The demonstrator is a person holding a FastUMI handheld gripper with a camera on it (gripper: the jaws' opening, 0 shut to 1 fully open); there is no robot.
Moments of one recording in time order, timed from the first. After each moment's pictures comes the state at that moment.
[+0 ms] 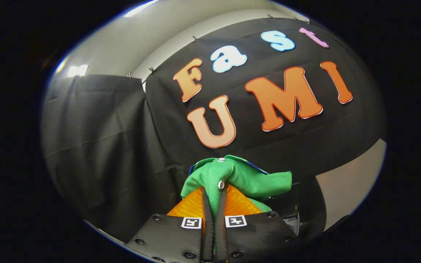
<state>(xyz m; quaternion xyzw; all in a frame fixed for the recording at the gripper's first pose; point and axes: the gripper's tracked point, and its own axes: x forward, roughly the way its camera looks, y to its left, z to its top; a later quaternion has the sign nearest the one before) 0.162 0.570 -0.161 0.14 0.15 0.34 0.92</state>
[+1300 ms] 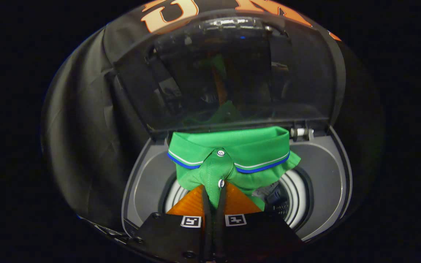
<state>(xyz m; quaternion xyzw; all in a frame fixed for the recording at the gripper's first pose) 0.214 0.631 -0.586 0.01 0.45 0.23 0.86</state>
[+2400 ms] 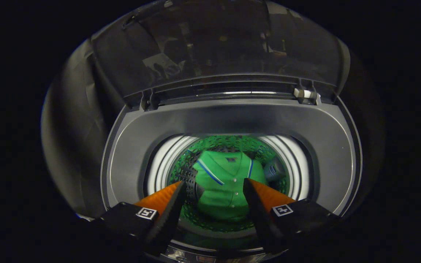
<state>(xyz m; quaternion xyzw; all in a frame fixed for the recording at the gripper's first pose) 0.197 0.612 -0.617 -0.02 0.54 0.19 0.82</state>
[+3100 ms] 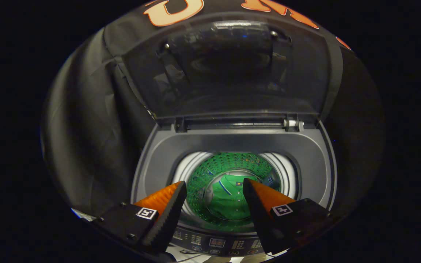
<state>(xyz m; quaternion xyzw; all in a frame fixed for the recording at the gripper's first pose) 0.189 0.622 -0.524 0.00 0.47 0.22 0.85</state>
